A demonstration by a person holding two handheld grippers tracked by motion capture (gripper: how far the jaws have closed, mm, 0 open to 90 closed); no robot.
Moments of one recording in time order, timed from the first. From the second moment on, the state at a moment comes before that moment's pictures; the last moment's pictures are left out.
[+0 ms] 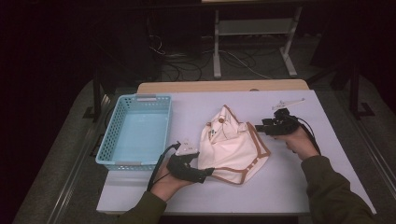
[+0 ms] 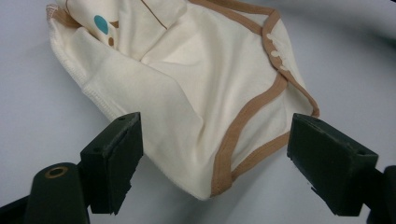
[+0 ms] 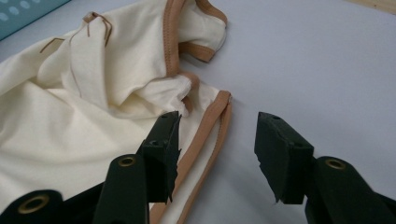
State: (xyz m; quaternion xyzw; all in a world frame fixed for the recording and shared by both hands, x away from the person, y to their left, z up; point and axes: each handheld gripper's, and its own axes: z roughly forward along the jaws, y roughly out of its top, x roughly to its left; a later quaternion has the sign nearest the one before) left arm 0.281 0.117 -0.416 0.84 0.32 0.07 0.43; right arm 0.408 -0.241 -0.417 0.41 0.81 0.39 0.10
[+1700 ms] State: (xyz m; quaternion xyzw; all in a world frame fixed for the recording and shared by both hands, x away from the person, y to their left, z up) left arm 0.282 0.116 -0.415 0.84 0.32 0.08 0.44; right arm 0.429 -0.227 -0.436 0.42 0.83 0.36 0.06
